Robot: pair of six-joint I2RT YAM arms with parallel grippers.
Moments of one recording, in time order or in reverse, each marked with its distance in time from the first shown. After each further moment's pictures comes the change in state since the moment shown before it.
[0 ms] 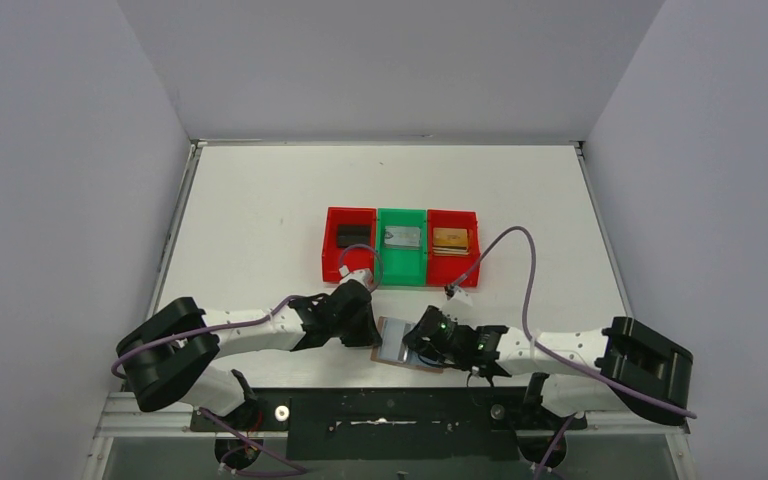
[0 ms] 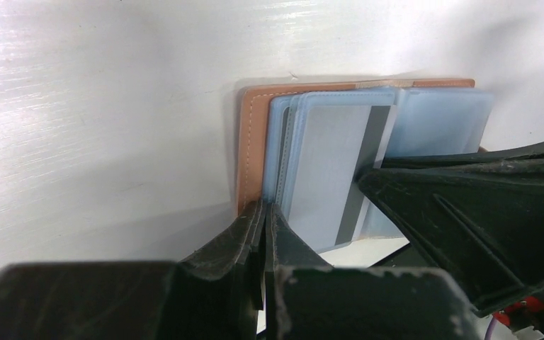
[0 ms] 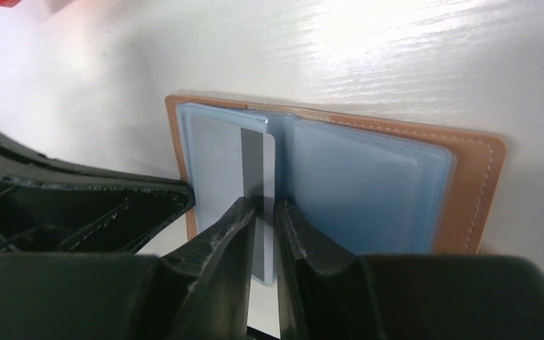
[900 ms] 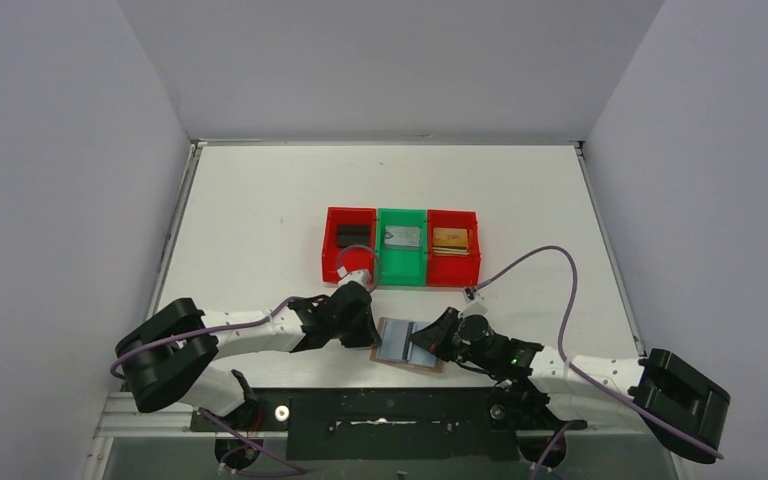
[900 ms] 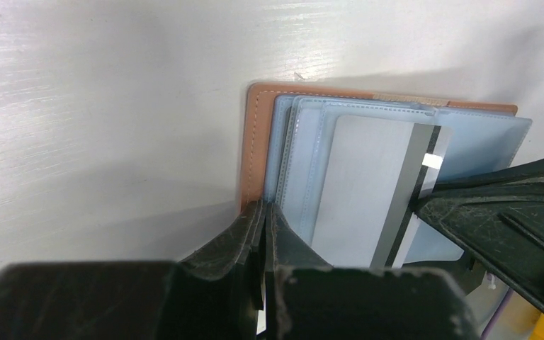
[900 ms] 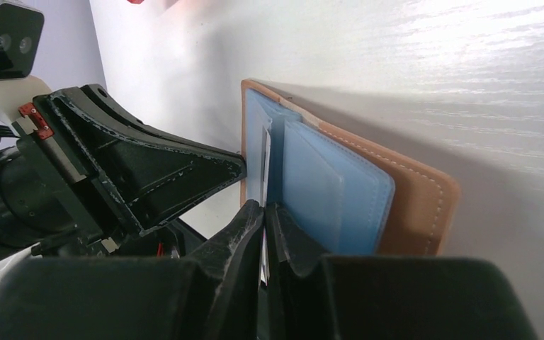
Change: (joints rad) left arm -0.006 -0.007 -0.006 -0.006 -0.028 -0.027; right arm -0.133 -0.285 -0.329 0.415 -0.212 -0.034
